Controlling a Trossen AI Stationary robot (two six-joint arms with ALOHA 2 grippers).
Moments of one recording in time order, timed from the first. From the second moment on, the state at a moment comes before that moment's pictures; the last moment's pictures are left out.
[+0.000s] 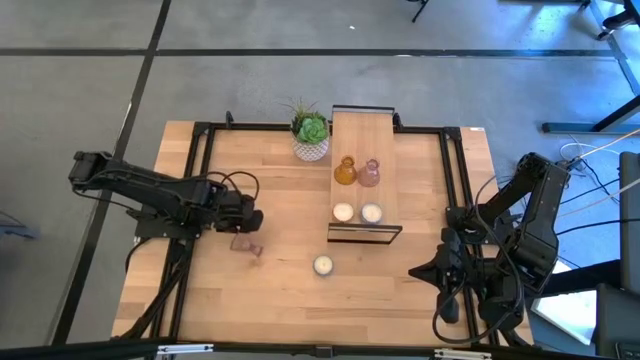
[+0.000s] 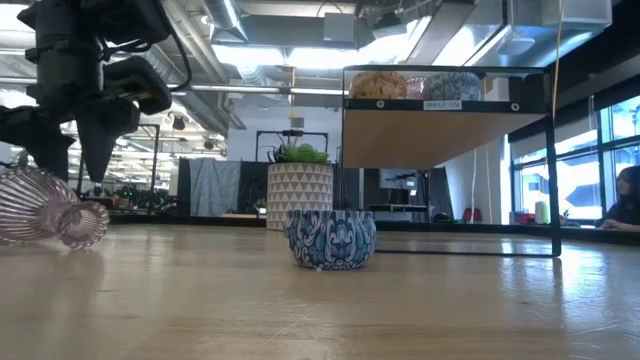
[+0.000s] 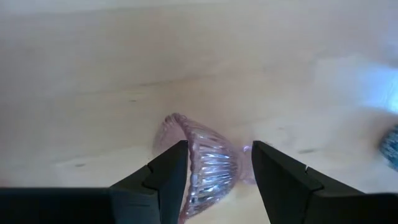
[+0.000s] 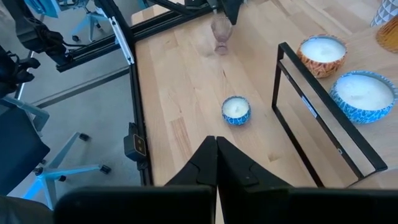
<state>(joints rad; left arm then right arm) -0.09 1.05 0.58 -0.77 0.10 -1.63 1.04 1.38 1.50 -1.13 0.80 1.19</state>
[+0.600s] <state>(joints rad) -0.18 1.05 0.58 -0.73 0.21 -1.61 1.04 1.38 1.50 -1.13 0.80 1.19</state>
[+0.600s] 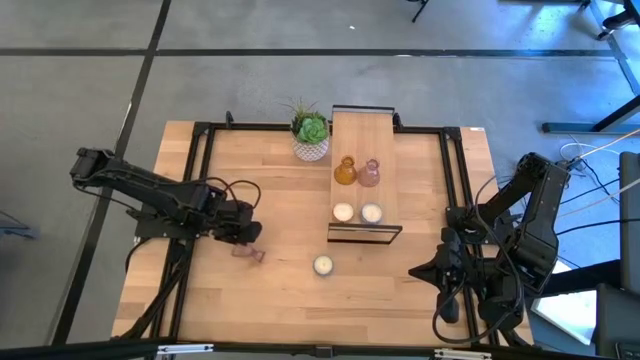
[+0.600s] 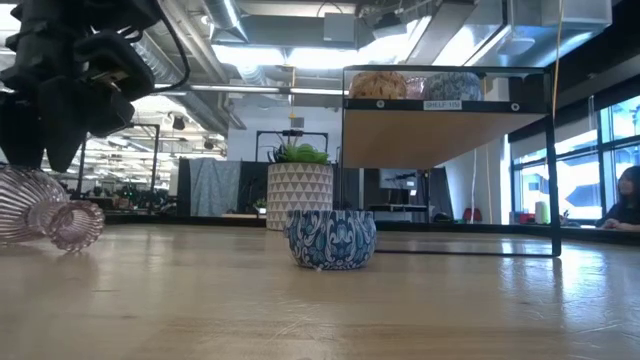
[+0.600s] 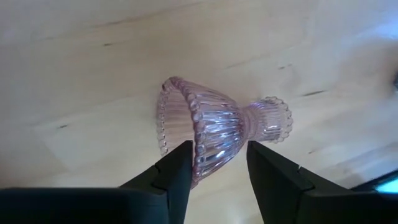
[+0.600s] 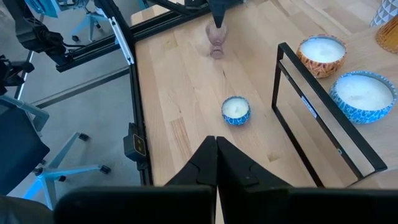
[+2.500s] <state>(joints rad) -0.17 0.93 0.58 -0.24 -0.20 -1.53 1.04 1.38 1.50 -1.13 0.88 1.23</state>
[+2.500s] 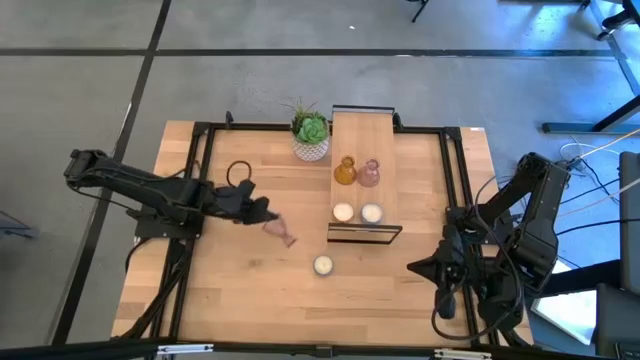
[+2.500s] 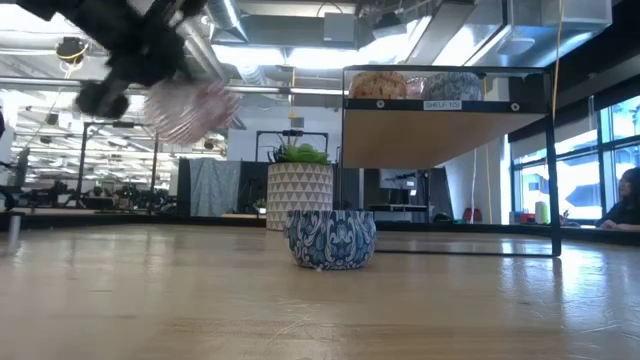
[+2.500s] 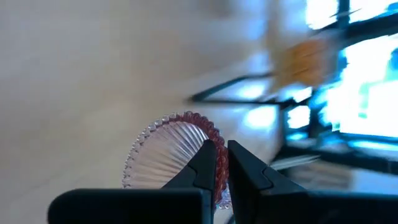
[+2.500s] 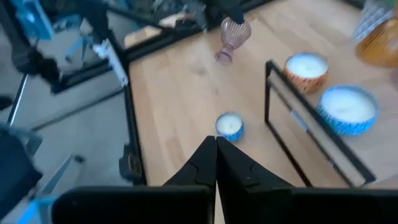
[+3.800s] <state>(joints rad) -0.25 1.08 0.60 0.74 -0.71 -1.04 0.36 1.53 1.50 -0.37 0.60 1.11</state>
